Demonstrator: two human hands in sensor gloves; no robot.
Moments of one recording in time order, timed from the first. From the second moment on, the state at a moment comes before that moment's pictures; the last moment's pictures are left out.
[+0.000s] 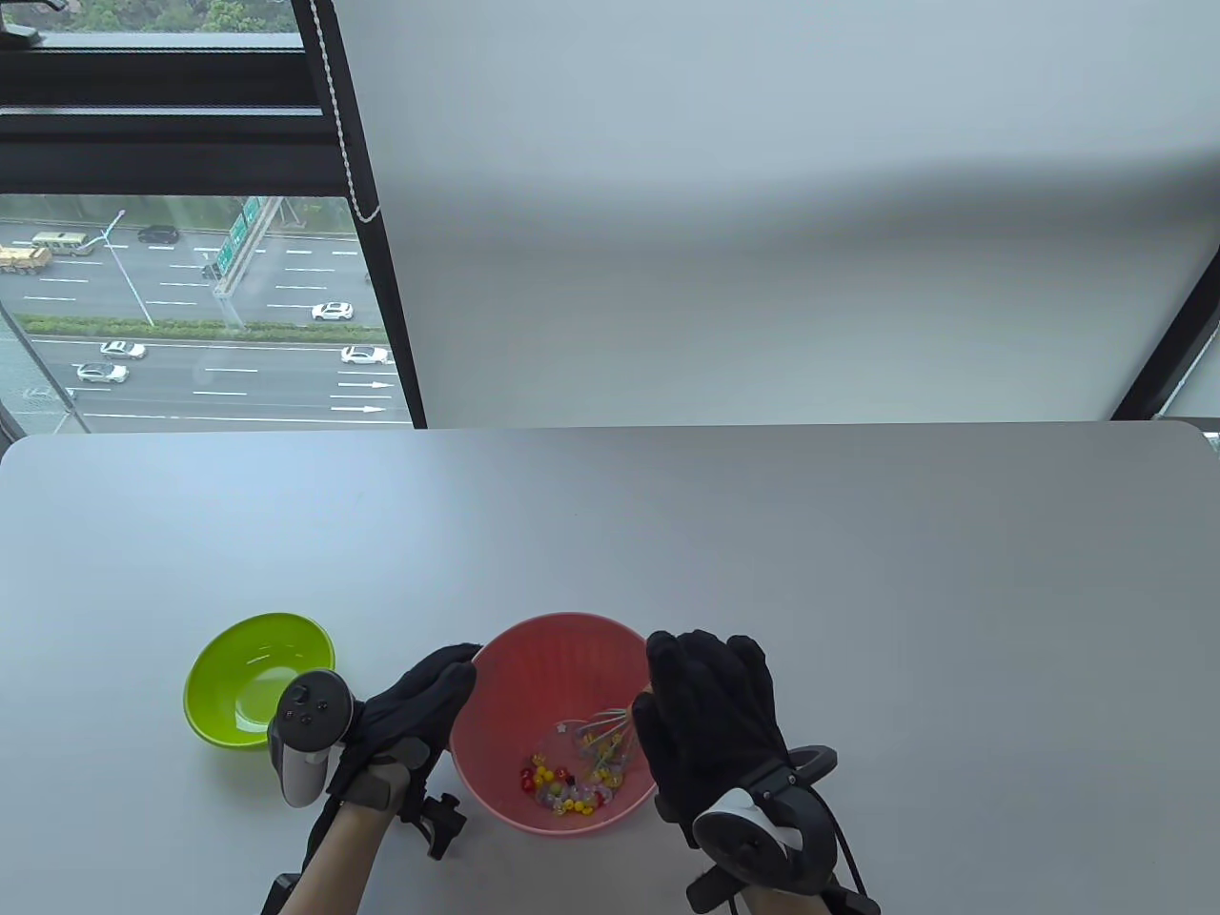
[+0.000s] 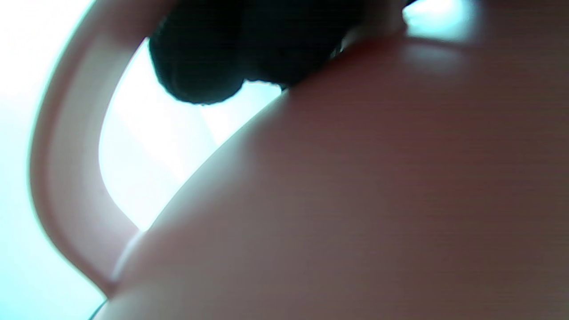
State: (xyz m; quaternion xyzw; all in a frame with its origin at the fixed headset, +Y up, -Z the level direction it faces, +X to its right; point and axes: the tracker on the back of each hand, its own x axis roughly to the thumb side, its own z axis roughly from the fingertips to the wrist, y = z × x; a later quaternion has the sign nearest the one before) left_hand -0.267 -0.755 -0.351 0.00 -0.14 0.57 0.81; right_hand 0.069 -0.671 -0.260 0.19 -0.39 0.87 0.22
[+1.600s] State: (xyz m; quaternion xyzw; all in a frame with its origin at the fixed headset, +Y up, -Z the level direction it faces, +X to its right) left_hand -0.268 -0.756 -0.352 0.00 -0.14 0.57 0.81; right_hand 0.065 -0.669 -0.256 0.20 -0.42 0.87 0.17
